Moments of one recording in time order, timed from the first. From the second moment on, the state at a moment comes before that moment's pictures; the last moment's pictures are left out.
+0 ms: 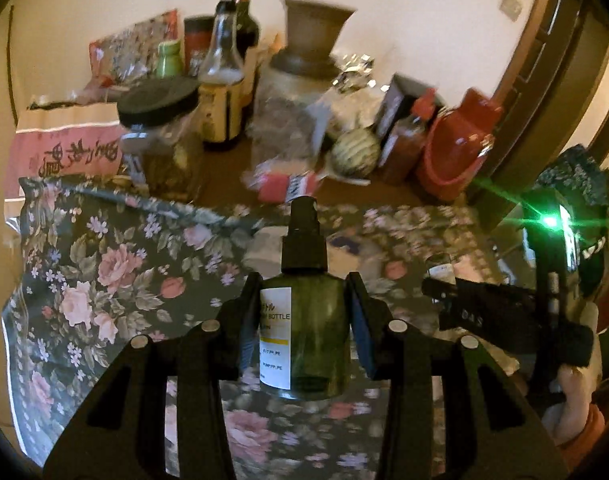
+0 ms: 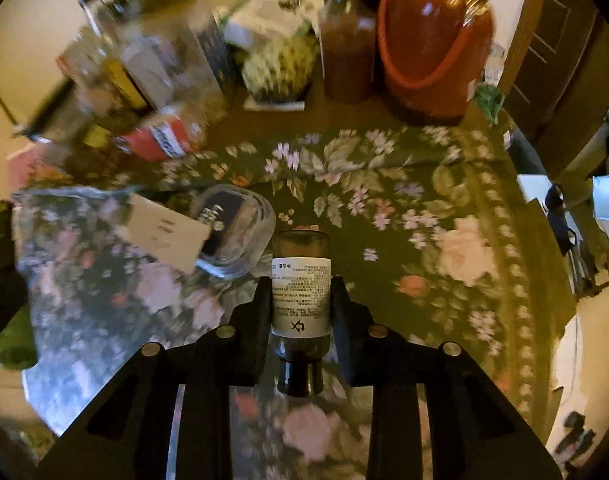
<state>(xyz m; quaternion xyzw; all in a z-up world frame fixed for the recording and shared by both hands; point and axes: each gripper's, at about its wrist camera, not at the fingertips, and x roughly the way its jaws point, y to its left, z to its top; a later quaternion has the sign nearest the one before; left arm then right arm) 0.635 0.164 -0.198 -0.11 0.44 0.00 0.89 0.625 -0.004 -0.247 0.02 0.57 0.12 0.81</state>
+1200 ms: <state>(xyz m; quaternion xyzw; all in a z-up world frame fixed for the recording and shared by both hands) 0.335 0.070 -0.003 -0.07 0.22 -0.01 0.97 0.354 -0.077 -0.010 0.03 0.30 0.23 0.92</state>
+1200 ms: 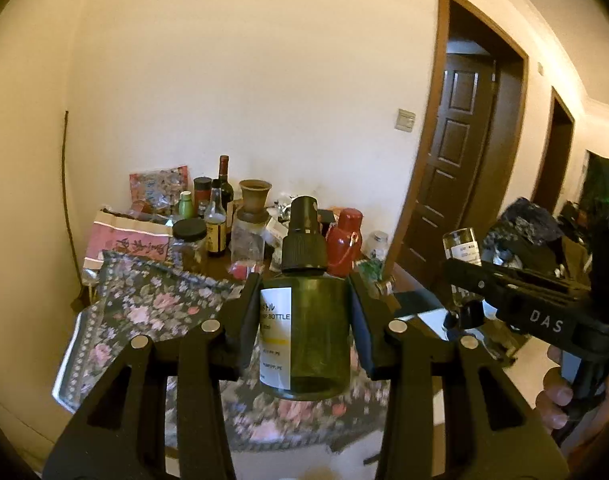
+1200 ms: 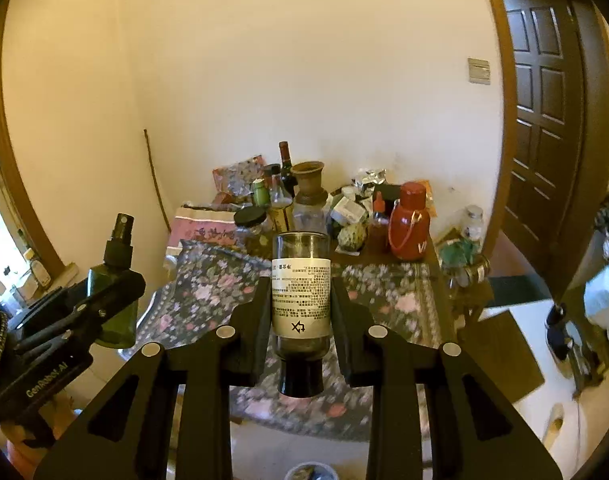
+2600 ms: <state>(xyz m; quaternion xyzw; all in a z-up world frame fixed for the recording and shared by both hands) 0.240 0.088 -0.336 -0.15 0.52 -0.02 0.84 0.254 -0.053 -0.332 0.02 0.60 0.21 0.77</state>
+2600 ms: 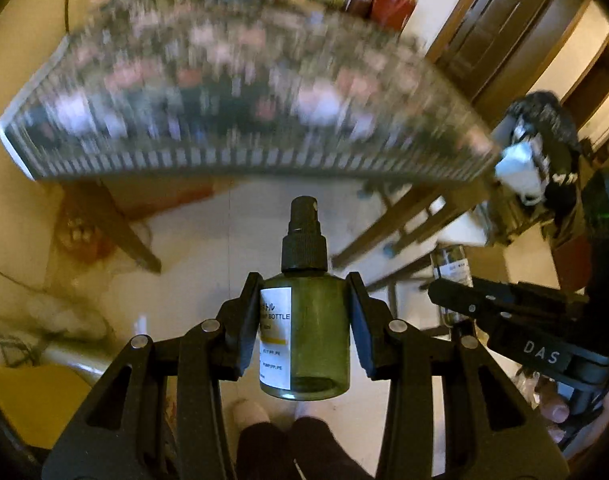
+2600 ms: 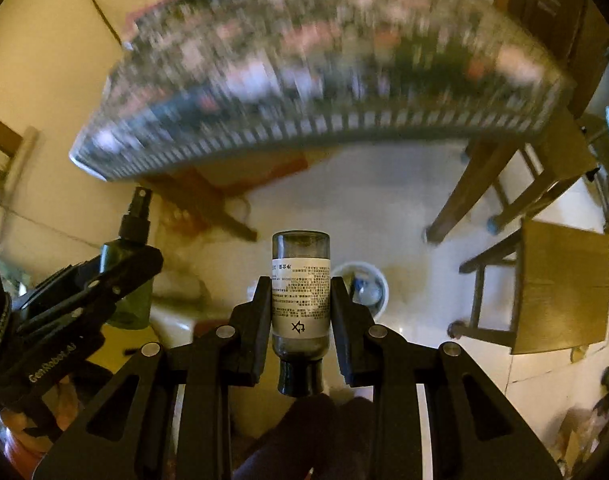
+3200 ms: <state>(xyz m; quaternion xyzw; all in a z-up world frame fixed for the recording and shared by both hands) 0.261 0.090 -0.550 -0.20 0.58 0.03 0.79 0.283 -0.060 -0.523 0.01 0.67 0.21 0.71</state>
